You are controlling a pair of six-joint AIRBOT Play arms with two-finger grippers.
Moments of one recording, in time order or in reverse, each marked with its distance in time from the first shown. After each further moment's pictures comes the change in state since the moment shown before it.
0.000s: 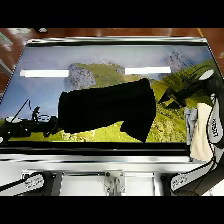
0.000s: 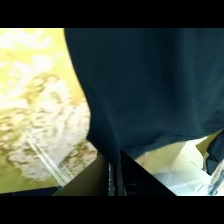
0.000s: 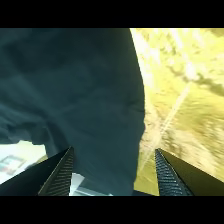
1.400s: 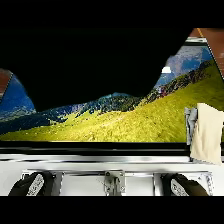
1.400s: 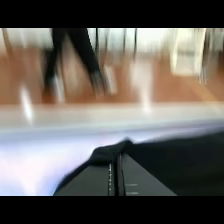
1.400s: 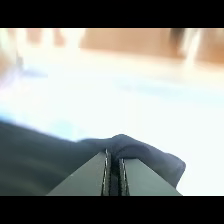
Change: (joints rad) left arm 0.012 0.540 1.022 0.060 0.125 0.119; right arm 0.144 0.744 0.303 0.133 -0.473 -0.295
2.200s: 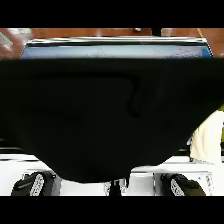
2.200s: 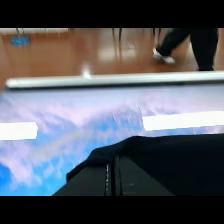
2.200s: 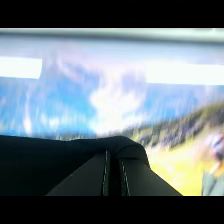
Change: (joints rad) left arm -0.001 0.195 -0.096 0.408 -0.357 -0.258; right arm 0.001 0.210 0.050 -0.435 0.574 0.284
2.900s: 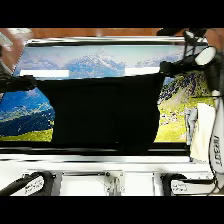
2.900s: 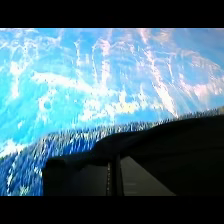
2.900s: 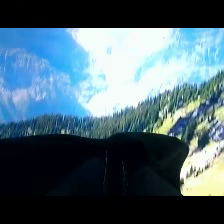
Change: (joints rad) left arm -0.190 -0.623 -0.293 -0.042 0.374 0.032; right arm 0.114 -0.689 -0.251 0.066 -0.577 -0.015
